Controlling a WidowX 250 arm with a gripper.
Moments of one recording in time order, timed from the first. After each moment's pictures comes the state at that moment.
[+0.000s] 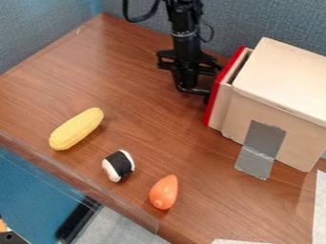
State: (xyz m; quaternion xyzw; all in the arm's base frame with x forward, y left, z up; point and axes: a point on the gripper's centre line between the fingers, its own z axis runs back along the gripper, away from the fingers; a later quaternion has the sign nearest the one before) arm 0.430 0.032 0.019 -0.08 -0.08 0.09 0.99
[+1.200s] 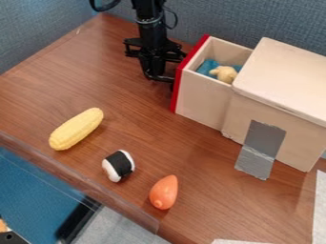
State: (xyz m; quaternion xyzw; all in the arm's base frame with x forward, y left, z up) arm 0.420 0.089 0.021 -0.07 -0.08 0.12 0.99
